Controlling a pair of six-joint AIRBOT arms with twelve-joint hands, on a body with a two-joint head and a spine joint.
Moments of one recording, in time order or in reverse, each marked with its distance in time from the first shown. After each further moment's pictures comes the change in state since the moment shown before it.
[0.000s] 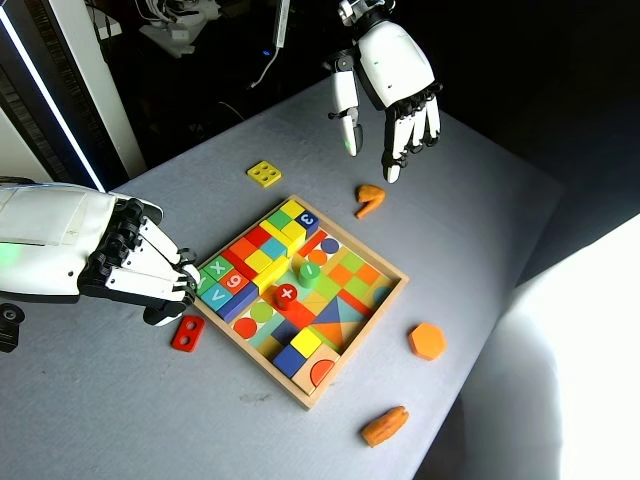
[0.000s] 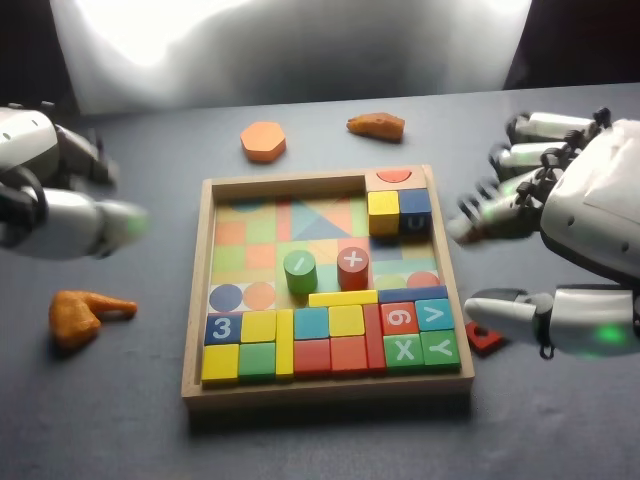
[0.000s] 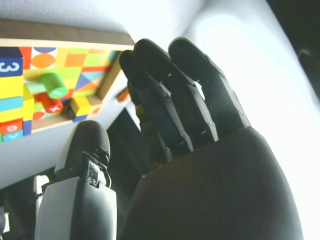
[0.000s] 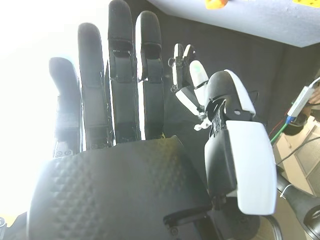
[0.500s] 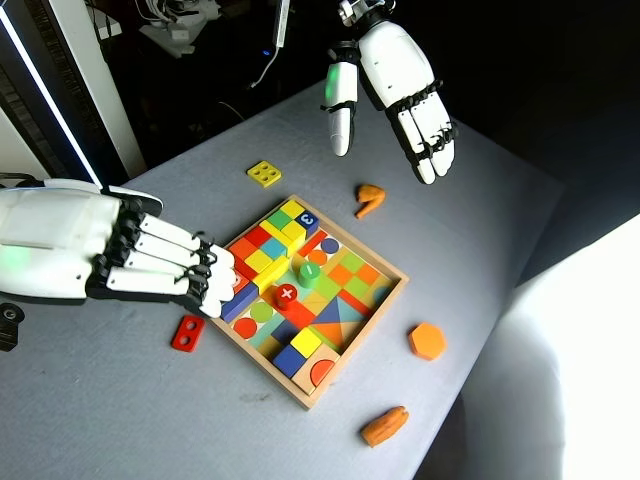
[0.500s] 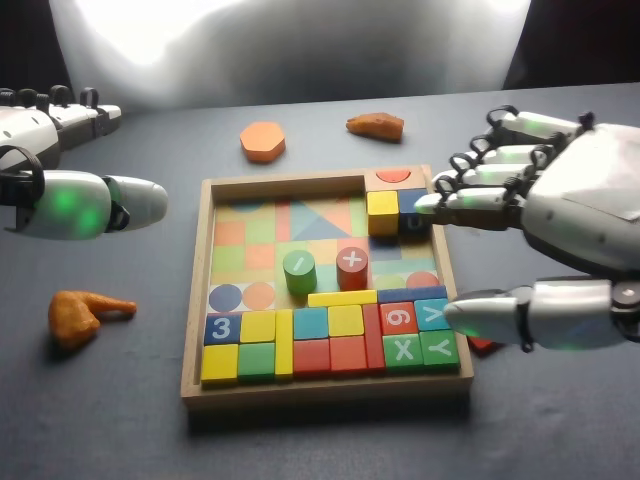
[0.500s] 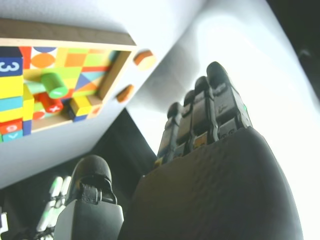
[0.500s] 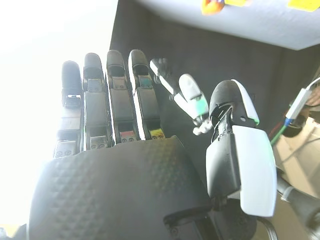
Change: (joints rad) left arm 0.000 0.000 0.000 0.006 -0.001 0.001; right arm 0.072 -0.043 0.021 0.076 -0.127 -0.006
